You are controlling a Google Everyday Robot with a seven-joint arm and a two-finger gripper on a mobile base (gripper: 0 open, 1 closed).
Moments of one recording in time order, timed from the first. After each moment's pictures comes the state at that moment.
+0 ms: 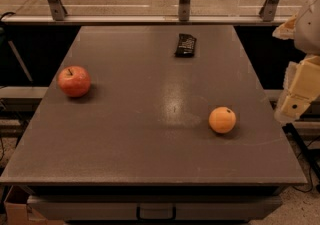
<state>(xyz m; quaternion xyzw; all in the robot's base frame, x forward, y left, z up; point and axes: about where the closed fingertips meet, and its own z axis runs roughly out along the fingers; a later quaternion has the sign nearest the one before) 0.438 -0.217 0.976 -0.60 0.78 -0.03 0.16</state>
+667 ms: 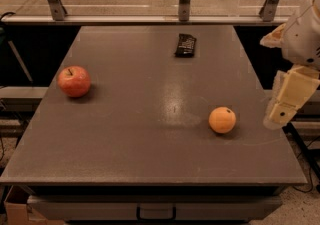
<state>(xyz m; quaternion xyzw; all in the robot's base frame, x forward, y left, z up) 0.440 -0.202 0.959 -0.62 0.77 -0.01 0.17</state>
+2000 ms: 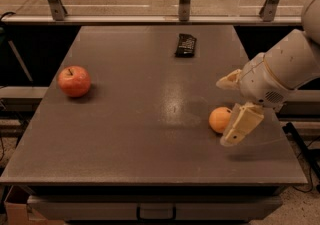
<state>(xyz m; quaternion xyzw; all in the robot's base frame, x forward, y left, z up) 0.457 -0.150 0.857 -0.65 0.72 0.11 0.22</state>
